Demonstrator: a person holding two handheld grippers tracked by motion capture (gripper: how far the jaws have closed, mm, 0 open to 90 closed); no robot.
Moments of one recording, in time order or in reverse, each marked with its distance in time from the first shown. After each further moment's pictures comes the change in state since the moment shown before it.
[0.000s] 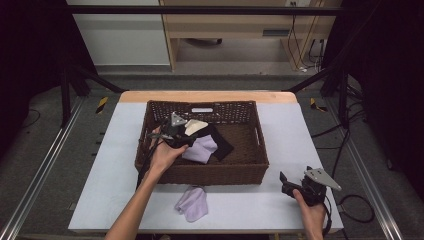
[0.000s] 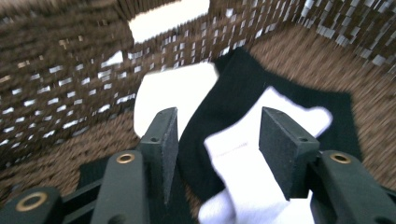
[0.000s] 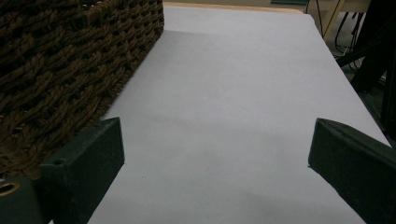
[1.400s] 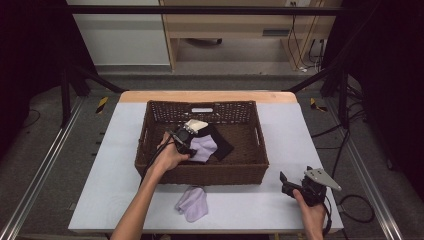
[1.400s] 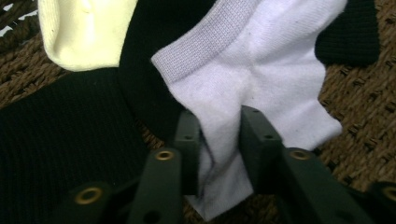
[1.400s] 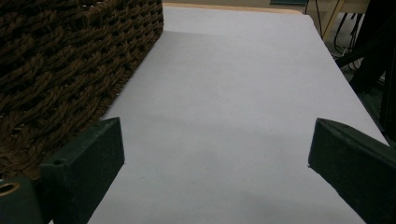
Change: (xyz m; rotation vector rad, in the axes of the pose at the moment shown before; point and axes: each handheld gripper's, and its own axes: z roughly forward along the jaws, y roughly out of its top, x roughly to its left) left arm -0.008 -0.009 0.027 0.322 -0.129 0.089; right arm 0.000 0.000 0.000 -0.003 -0.003 -0.002
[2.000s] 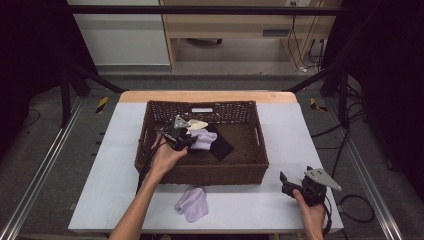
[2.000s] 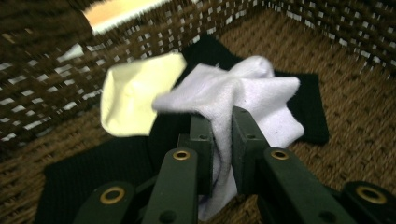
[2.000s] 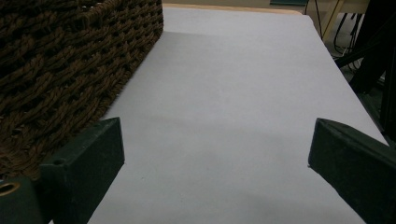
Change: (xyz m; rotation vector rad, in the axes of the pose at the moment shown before) left arm 0.000 -0.001 -0.033 -0.335 0.029 -0.053; right arm 0.000 0.000 0.000 -0.002 0.001 0.003
